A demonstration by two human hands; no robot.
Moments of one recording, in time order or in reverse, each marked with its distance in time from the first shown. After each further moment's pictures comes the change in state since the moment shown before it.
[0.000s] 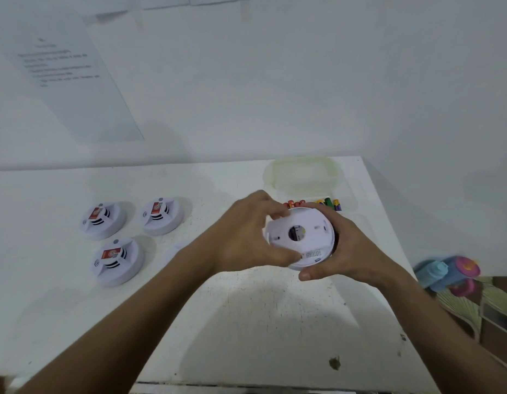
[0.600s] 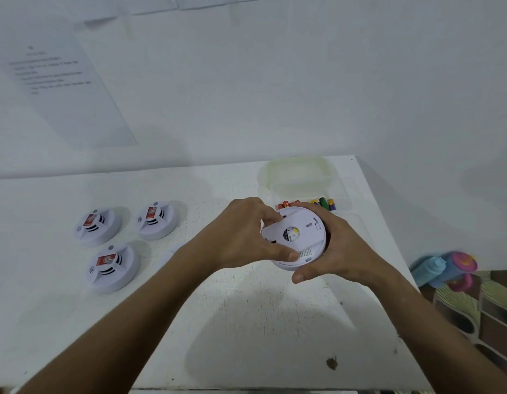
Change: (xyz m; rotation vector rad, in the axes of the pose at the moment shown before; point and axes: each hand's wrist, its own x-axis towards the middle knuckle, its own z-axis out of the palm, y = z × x) left_hand 0.010 0.002 0.000 0.023 -0.057 -0.003; right_hand 0.003 -0.003 0.003 -0.031 0.039 -0.043
